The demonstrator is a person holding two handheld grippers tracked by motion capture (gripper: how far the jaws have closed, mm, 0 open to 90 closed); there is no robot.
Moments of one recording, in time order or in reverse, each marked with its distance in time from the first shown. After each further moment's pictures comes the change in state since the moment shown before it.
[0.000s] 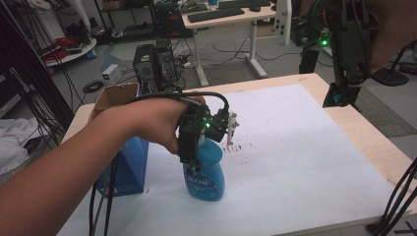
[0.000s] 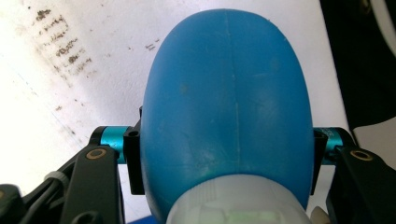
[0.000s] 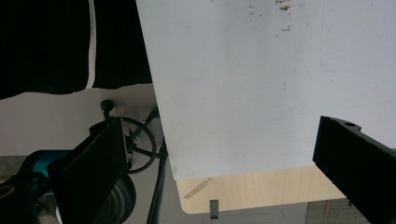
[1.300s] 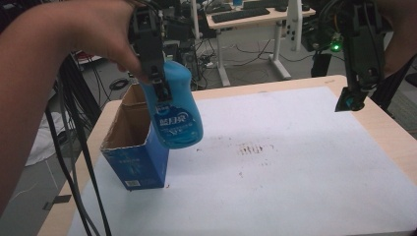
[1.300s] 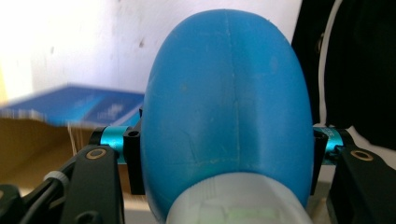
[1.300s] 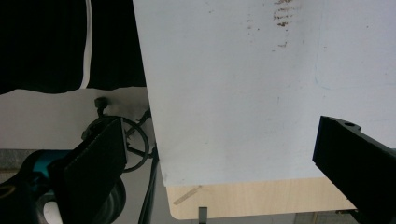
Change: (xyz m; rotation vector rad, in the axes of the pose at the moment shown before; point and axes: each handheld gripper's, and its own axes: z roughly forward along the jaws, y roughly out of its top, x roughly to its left) left arm -0.012 -0.100 -0.157 -0.022 -0.003 -0.636; right arm -0.007 0.020 0.006 0.004 -0.008 -0.058
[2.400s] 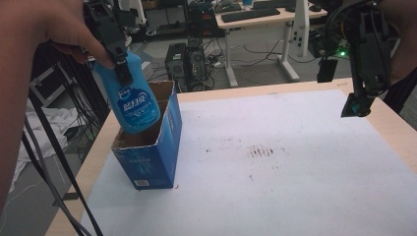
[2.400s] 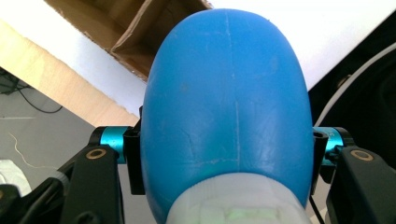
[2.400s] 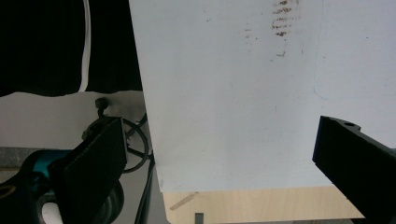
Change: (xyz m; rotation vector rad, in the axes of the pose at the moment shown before) left arm 0.076 -0.097 -0.001 0.003 -0.023 -0.523; right arm -0.010 0.015 0.007 0.000 0.015 -0.014
